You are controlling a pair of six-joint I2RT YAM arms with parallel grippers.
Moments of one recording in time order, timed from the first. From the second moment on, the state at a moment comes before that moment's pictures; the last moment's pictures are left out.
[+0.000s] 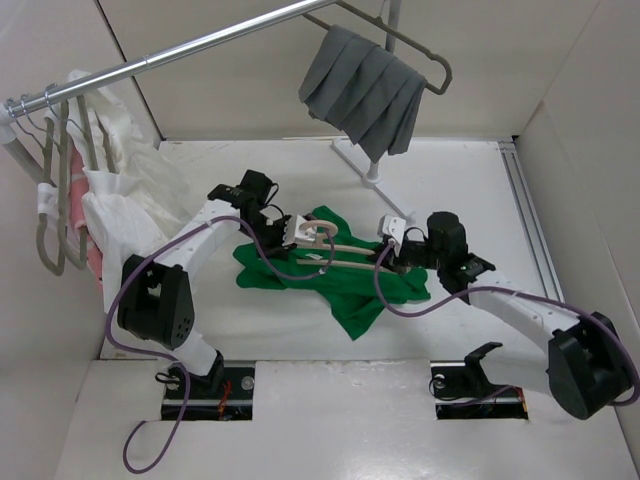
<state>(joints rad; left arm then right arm) -0.37 1.58 1.23 -0.99 0.65 1.24 0.48 1.17 0.60 0.18 -0.71 -0.46</state>
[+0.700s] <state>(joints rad) -0.41 1.48 1.14 -0.98 0.56 1.43 0.44 1.06 0.93 -0.06 -0.60 -0.43</state>
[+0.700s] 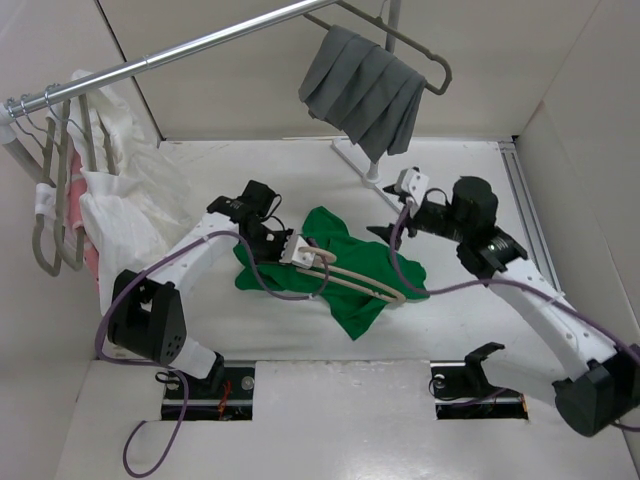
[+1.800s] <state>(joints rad) -0.42 1.40 1.03 -0.82 0.48 1.30 0.66 1.91 1.37 -0.39 -0.36 -0.26</state>
